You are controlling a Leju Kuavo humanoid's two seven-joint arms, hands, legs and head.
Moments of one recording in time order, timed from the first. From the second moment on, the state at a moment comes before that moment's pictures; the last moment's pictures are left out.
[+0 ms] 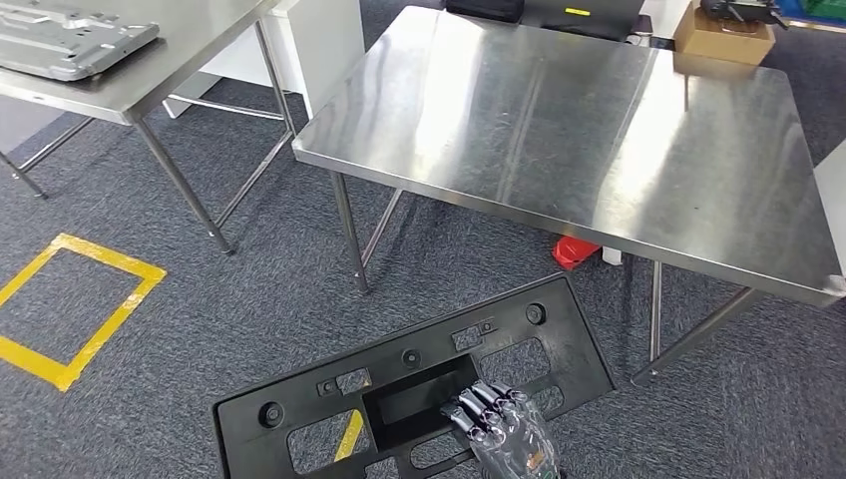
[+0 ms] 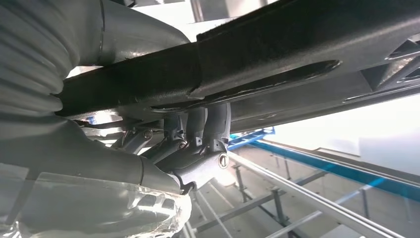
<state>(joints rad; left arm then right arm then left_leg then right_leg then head) -0.05 -0.15 0.10 -0.18 0.38 0.21 -0.45 0.16 -0.11 0.55 -1.65 1.36 -0.64 -0.33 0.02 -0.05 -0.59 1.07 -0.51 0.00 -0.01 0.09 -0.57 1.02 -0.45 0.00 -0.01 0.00</state>
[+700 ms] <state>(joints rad) -0.05 -0.14 0.10 -0.18 0.37 0.19 -0.46 0.14 -0.10 0.54 -1.64 1.37 -0.64 -0.34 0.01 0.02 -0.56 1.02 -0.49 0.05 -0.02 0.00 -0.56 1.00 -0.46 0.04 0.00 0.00</state>
